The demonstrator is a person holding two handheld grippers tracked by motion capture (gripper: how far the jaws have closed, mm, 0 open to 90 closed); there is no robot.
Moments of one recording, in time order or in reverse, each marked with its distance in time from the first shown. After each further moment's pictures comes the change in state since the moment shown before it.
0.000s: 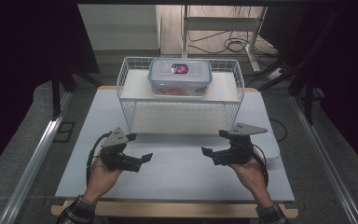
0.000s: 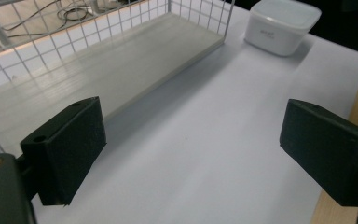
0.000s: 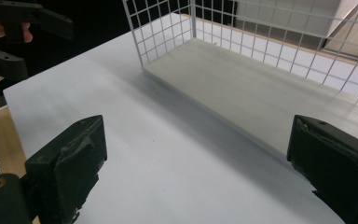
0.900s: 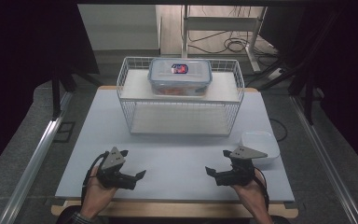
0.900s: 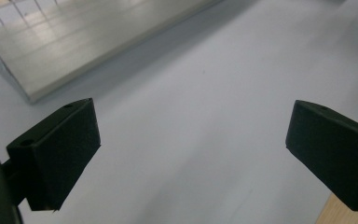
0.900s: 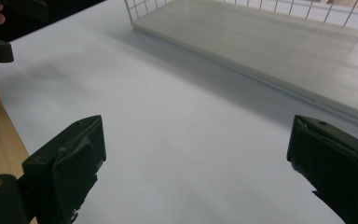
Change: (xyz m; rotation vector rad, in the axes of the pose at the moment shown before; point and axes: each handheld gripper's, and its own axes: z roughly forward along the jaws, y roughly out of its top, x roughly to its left) left arm -0.010 -0.063 0.000 0.087 0.101 0.018; right arm 0.009 -0.068 -0.002 0.044 -0.052 0.028
